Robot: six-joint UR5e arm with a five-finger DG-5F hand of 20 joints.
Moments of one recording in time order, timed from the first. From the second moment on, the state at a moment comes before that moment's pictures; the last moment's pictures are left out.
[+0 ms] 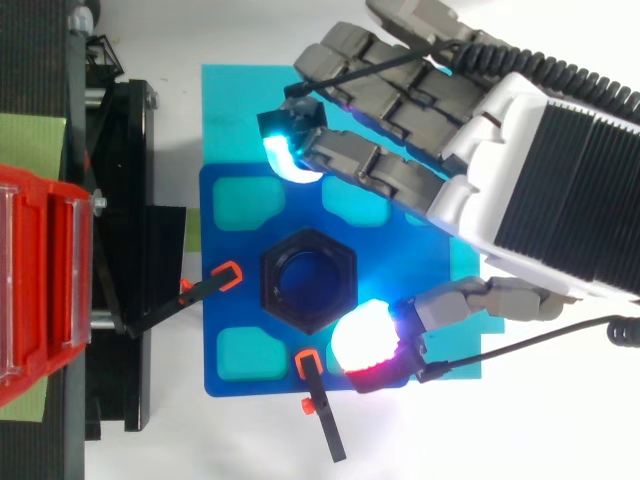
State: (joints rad) arm 0.28 -2.11 -1.31 -2.90 -1.05 -1.51
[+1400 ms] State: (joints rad) arm 0.32 -2.11 -1.21 -2.82 -1.09 -1.50
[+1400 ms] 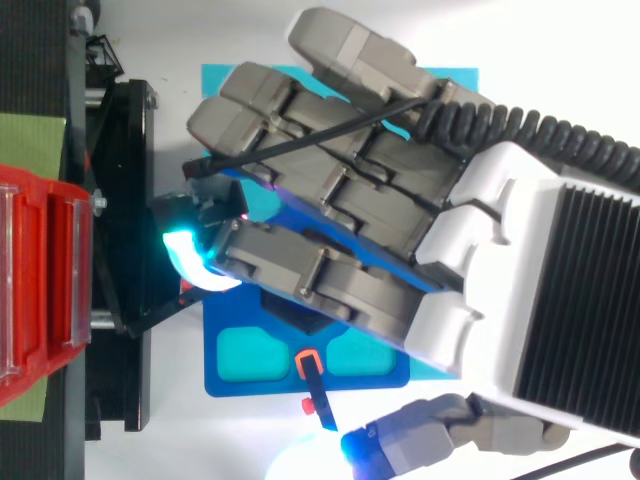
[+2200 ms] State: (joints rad) arm 0.31 -2.11 -1.27 -2.84 -1.09 -1.45
